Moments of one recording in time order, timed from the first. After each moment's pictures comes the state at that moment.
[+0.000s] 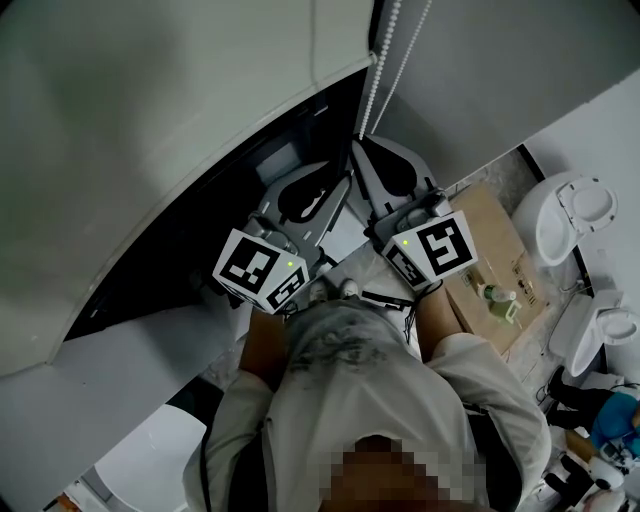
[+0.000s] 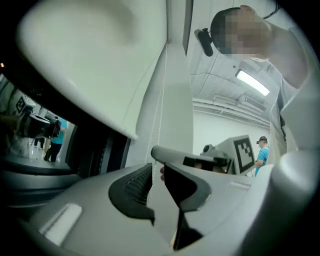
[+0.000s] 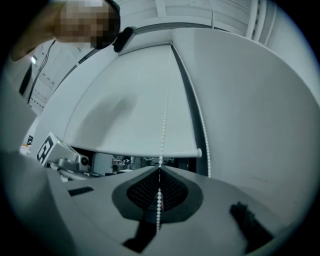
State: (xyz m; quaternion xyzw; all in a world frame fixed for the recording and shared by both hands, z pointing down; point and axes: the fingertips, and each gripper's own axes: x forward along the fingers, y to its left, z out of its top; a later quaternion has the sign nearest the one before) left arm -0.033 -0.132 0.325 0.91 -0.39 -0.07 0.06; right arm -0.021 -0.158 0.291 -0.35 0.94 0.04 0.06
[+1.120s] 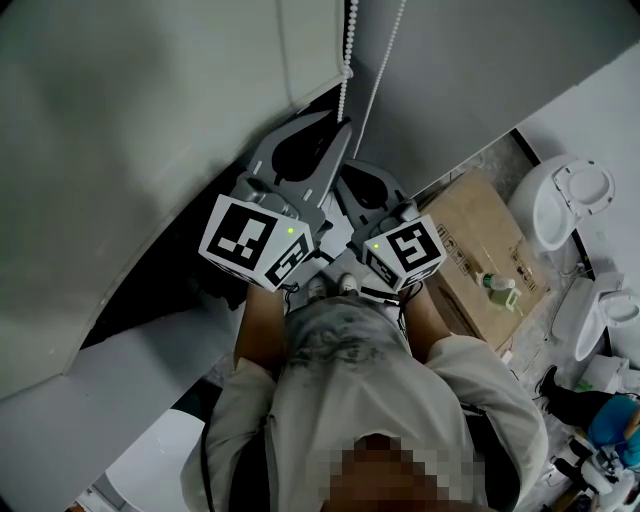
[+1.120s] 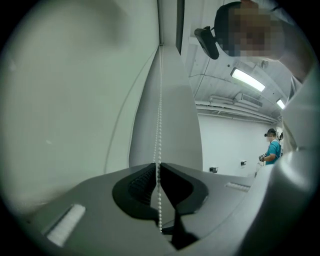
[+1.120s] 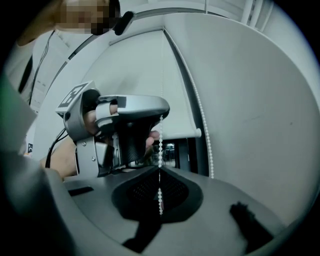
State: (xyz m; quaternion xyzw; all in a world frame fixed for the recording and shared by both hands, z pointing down) left arm -0.012 -0.172 0.268 0.91 -0.40 -0.08 0.01; right arm -0.023 -0.154 0.367 -0.35 0.94 -0.03 0.01
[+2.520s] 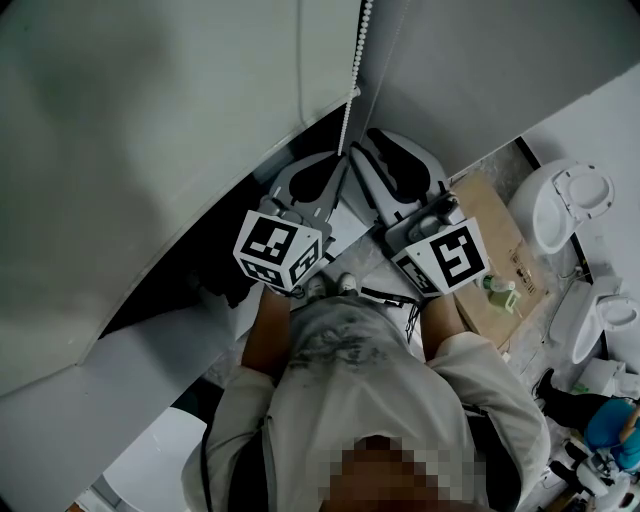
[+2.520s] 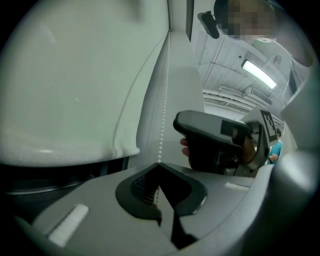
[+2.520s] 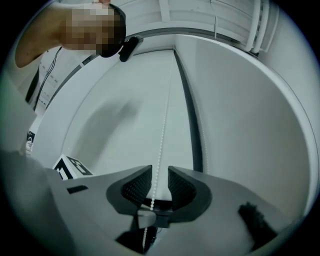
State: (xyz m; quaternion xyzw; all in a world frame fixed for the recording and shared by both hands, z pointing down) left arm -0.020 -0.168 0.368 0.91 -0.41 -0.03 0.08; right arm -0.006 -0.150 0.280 -0.35 0.93 0.06 0.06
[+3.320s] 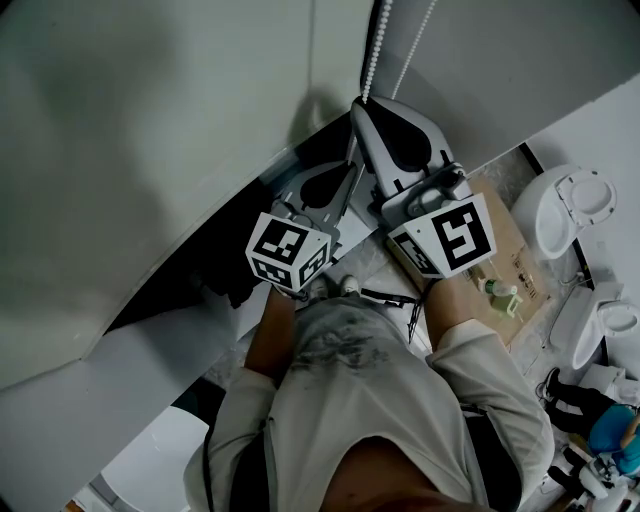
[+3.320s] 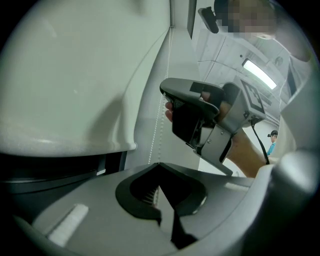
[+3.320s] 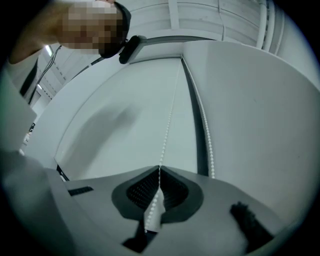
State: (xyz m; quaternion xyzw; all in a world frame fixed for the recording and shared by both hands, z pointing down) left arm -0.018 -0.158 0.384 0.91 -0.40 -0.02 0.09; right arm -0.031 -0.163 0.229 -0.34 0.93 0.12 0.10
